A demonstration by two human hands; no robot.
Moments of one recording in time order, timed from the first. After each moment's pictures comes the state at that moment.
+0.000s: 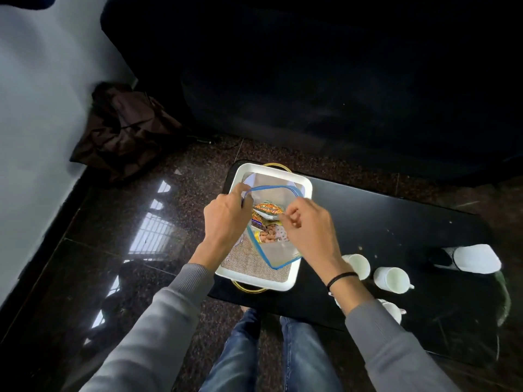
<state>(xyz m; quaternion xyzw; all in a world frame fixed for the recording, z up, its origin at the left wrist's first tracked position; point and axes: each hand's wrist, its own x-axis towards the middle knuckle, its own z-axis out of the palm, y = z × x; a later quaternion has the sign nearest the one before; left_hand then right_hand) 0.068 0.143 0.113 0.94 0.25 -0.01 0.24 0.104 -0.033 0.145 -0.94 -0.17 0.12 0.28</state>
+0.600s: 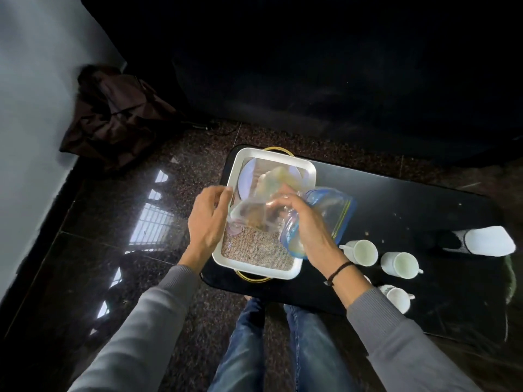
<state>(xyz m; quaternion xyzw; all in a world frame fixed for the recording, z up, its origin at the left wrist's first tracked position) 0.027 0.169 0.075 0.84 0.30 0.01 0.45 0.093 -0.019 0.111 -0.67 0.12 0.36 0.64</state>
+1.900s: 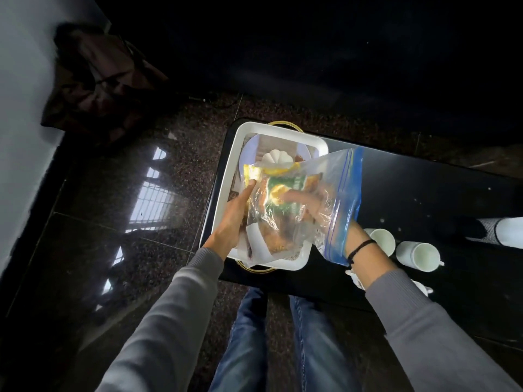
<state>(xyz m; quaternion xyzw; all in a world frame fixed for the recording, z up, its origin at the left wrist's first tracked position) 0.043 0.140 -0.031 0.47 0.43 -0.19 0.75 0.109 -0.054 0.057 -0.66 0.28 0.44 0.55</state>
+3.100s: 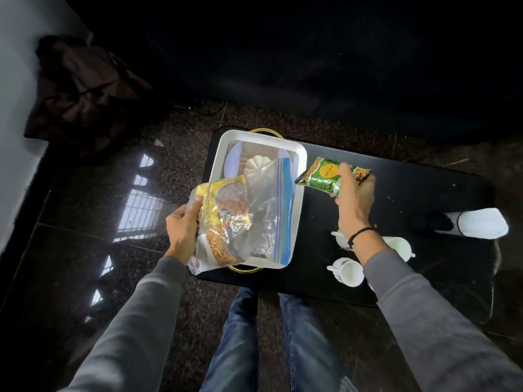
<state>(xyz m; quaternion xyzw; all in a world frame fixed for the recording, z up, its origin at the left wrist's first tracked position) -0.002 0.189 -0.040 0.54 0.55 0.01 0.64 0.156 -0.094 0.058 -0.74 0.31 0.07 0.59</state>
